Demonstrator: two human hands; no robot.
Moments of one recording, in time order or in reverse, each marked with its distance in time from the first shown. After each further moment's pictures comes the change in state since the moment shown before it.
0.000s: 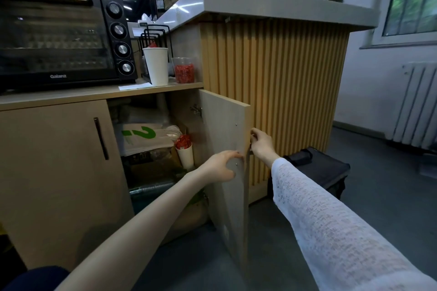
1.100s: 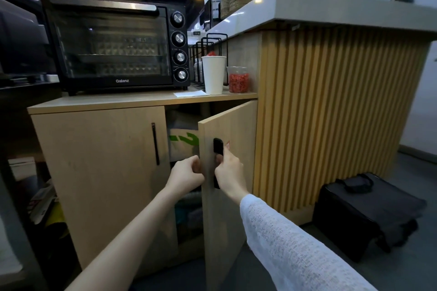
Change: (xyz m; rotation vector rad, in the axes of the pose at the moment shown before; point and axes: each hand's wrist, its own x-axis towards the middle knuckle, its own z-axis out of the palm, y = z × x) left_hand -0.084 -0.142 -0.098 -0.128 0.483 -0.328; right_hand -0.056 -0.082 0.195 -0.073 -0.153 -0.255
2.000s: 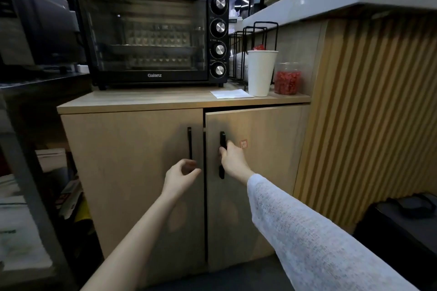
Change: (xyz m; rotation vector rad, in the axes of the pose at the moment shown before) left_hand 0.071 -0.116 -0.052 -0.232 0.250 -0.245; right_hand 0.122 -0.031 0.107 -0.057 -0.266 0.141
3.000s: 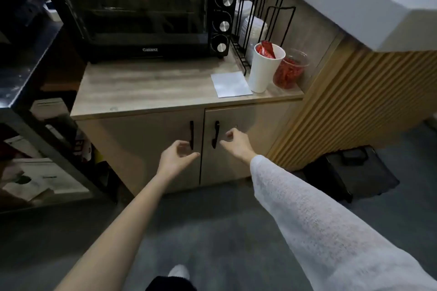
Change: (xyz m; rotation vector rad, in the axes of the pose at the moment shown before) left_hand 0.004 0.116 -0.100 0.046 -0.300 -0.340; right_hand -0.001 -0.100 -0.087 -0.164 -0.317 0.354
